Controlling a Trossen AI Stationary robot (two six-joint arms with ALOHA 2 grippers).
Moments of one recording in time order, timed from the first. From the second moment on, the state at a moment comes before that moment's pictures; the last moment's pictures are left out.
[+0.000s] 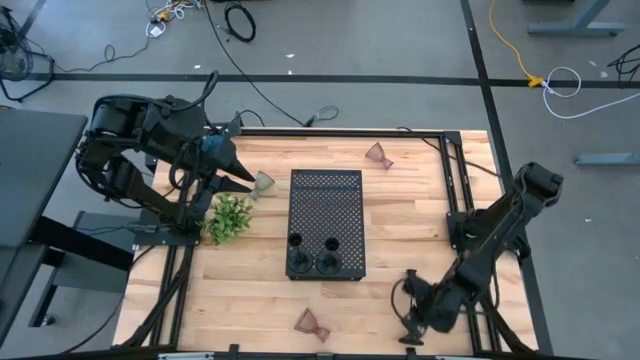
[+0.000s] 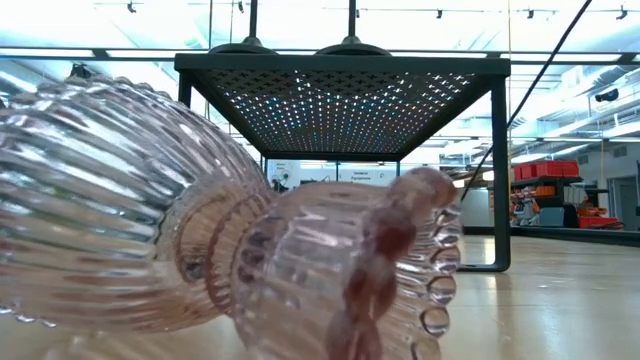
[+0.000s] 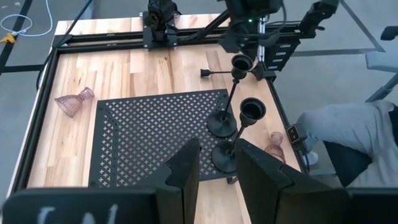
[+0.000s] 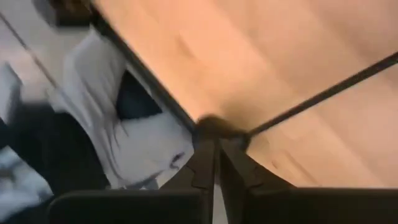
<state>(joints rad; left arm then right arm) -0.05 1.47 2.33 -1.50 0.11 0.02 0.90 1.45 0.92 -0.46 0.02 1.74</state>
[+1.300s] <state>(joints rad) -0.05 1.47 2.33 -1.57 0.10 0.02 0.81 1.41 0.69 -0.48 0.06 2.22</state>
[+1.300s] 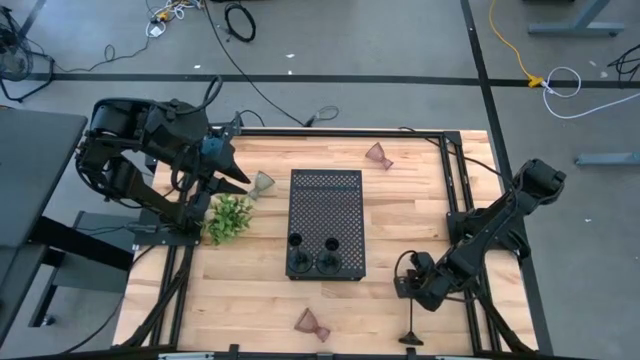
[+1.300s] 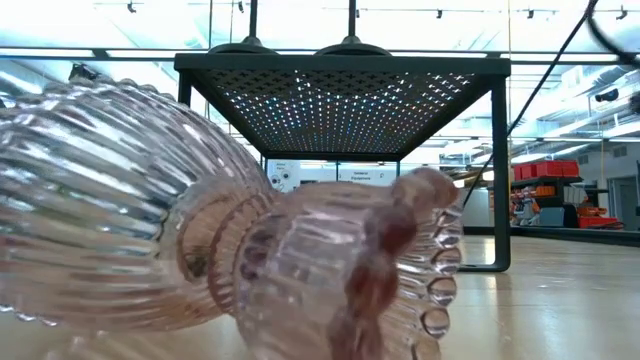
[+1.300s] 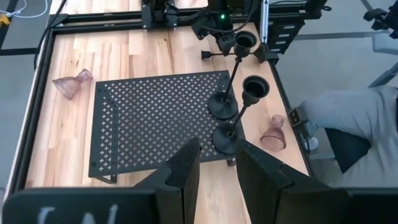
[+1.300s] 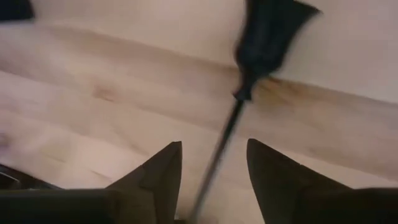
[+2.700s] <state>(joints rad) -0.05 1.47 2.33 -1.57 0.09 0.04 0.78 1.43 0.68 -0.49 0.22 1.92</state>
